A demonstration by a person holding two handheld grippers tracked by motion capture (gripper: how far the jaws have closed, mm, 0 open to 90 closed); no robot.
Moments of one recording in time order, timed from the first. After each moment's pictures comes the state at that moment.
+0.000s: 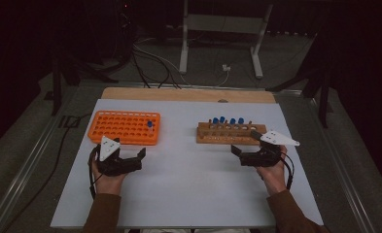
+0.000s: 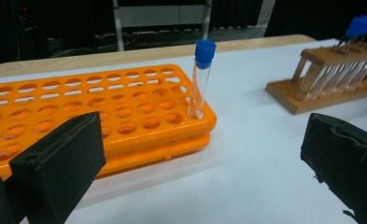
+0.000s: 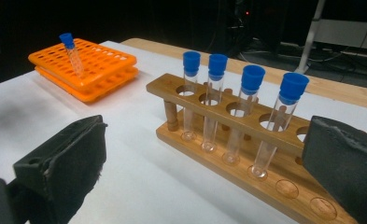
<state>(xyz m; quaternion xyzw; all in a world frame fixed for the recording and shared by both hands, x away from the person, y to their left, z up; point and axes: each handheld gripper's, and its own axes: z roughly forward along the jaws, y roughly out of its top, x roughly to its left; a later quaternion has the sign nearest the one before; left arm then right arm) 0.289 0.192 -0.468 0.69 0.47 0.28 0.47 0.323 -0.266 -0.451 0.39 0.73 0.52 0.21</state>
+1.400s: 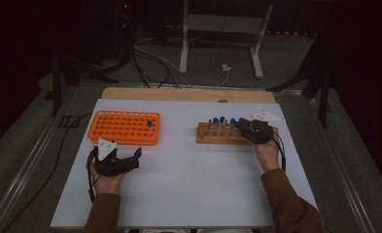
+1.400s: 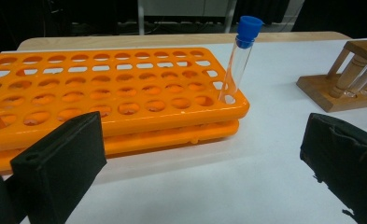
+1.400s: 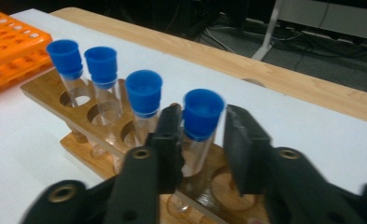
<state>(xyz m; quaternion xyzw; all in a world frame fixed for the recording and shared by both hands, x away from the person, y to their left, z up) 0.294 0.200 -0.482 0.67 0.52 0.29 0.45 0.404 -0.265 -0.466 0.42 0.75 0.45 0.25</state>
